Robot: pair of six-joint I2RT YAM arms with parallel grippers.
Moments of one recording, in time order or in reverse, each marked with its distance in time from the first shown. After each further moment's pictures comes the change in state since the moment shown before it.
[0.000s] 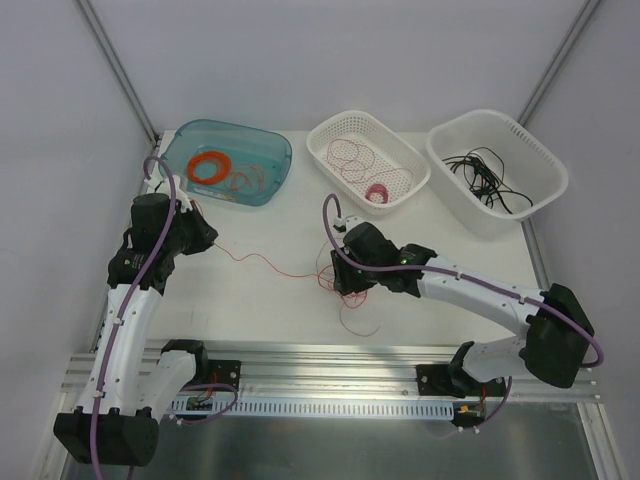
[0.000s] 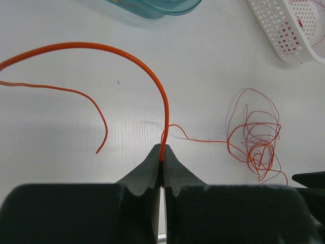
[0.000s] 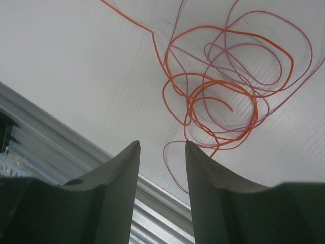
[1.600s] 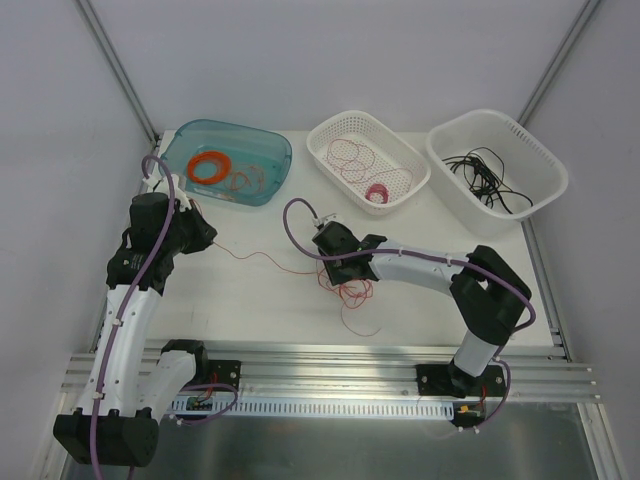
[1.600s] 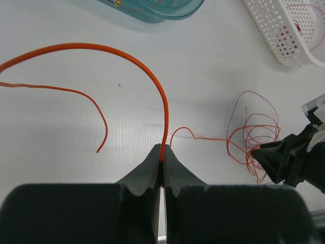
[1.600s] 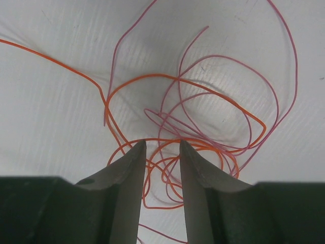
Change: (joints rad) left arm 0.000 -0.002 0.010 -0.001 -0.008 -0.002; right arm 0.004 0.398 0.154 0.065 0.239 -0.049
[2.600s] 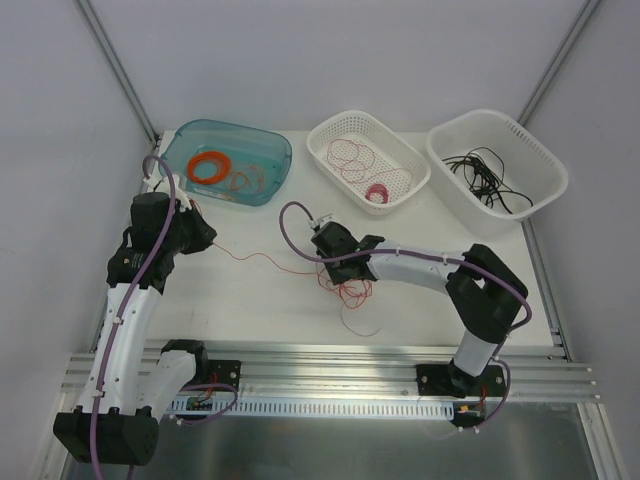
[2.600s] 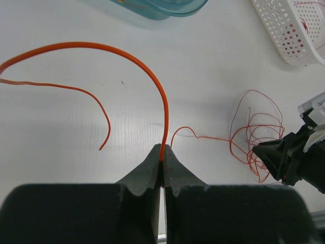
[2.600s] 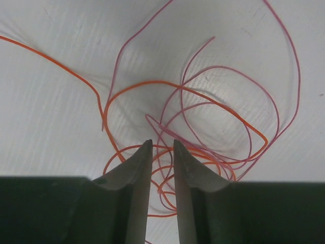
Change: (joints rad) left arm 0.000 0.008 0.002 -0.009 -0.006 0.000; right arm 0.000 0.012 -0.001 0.031 -0.001 -0.071
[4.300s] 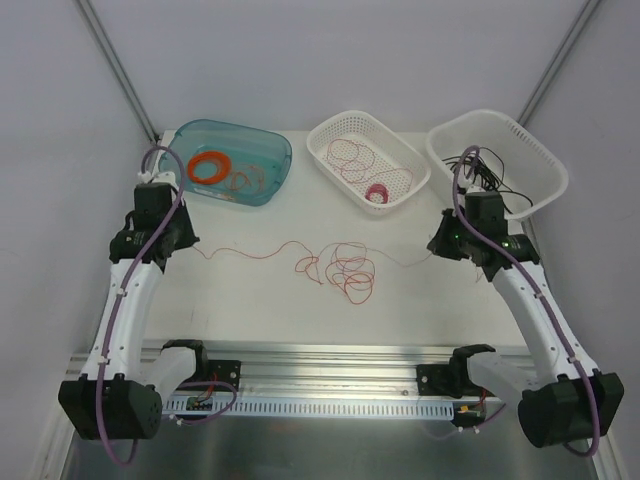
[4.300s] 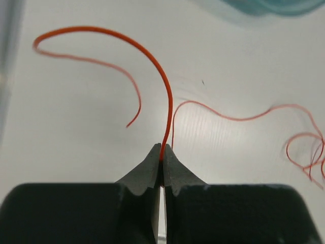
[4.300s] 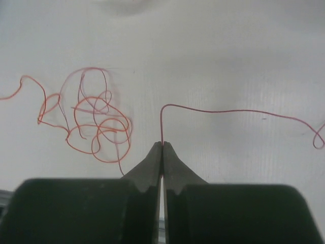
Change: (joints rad) left arm 0.052 0.140 0.132 -0.089 -0.331 0.153; right arm -0.789 -0.731 -0.103 -0.327 -0.346 -0.003
